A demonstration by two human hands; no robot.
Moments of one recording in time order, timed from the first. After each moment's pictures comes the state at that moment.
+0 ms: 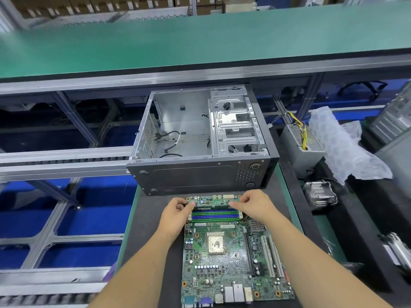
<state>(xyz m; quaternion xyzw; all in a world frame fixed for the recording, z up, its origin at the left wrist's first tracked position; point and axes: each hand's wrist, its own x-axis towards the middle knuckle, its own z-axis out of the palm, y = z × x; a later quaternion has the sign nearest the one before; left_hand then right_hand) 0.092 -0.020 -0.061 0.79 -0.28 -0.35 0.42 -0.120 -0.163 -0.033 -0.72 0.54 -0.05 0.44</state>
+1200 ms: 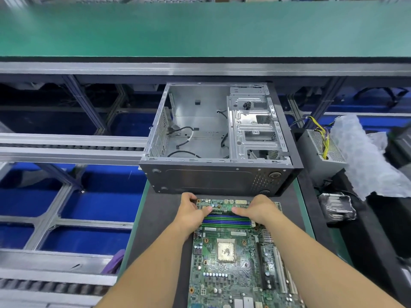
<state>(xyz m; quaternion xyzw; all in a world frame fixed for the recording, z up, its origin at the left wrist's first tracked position) 0.090 -0.042 -0.054 0.78 -0.22 -0.43 0.39 -0.082 -0.178 -0.038 -0.68 0.59 0.14 0.41</state>
